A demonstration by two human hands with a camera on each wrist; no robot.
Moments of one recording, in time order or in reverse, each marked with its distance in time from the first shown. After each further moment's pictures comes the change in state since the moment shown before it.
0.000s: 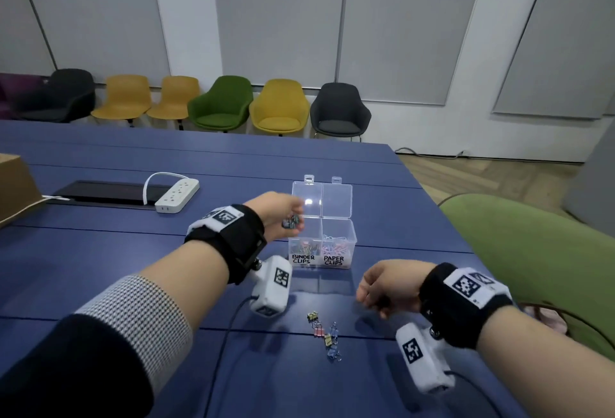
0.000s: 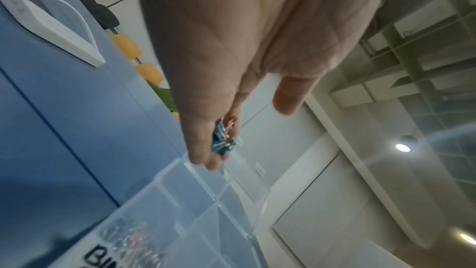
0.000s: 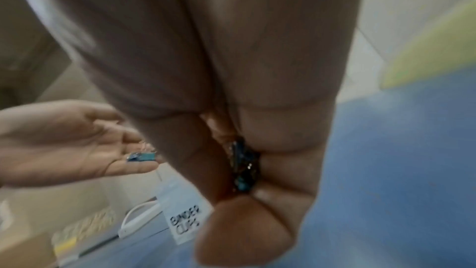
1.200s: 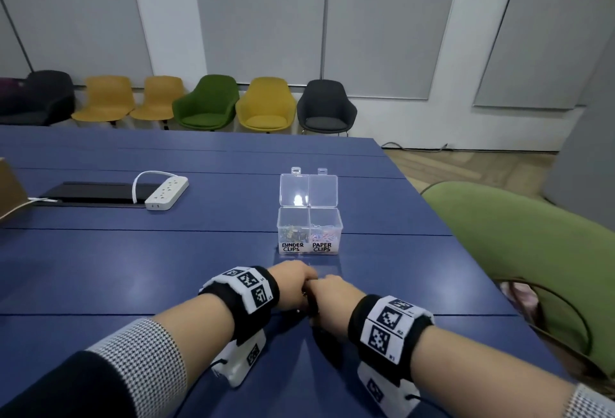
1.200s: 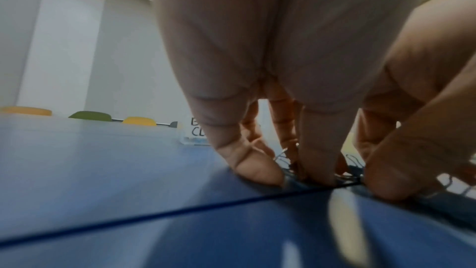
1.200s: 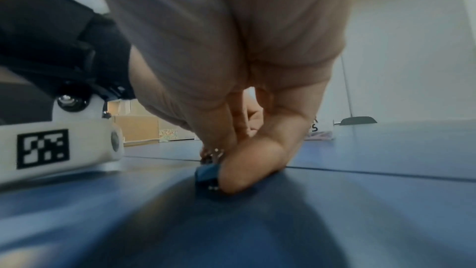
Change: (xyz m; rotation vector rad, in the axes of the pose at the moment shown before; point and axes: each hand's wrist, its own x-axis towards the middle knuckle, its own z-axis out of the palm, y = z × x) left_hand -0.031 -0.091 0.034 1.401 -0.315 0.347; right_hand -0.010 -0.009 0.090 -0.853 0.247 -0.252
